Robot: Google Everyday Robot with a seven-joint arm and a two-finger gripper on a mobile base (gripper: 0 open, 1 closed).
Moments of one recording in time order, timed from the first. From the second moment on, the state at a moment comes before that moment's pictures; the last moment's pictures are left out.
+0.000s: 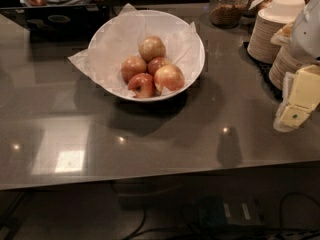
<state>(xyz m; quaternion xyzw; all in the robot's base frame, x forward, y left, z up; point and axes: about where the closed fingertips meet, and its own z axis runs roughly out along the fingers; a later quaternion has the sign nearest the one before) 0.438 -0.217 0.976 -0.60 0.78 -0.03 0.16</state>
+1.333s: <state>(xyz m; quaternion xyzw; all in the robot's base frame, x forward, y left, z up) 0.491 -0.144 1.016 -0.65 0.72 0.00 0.25</state>
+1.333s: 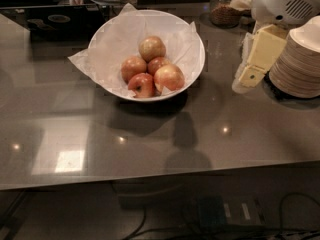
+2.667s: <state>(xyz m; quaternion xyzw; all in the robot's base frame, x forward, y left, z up) 0.536 -0.098 0.984 -0.61 0.71 0.14 0.32</state>
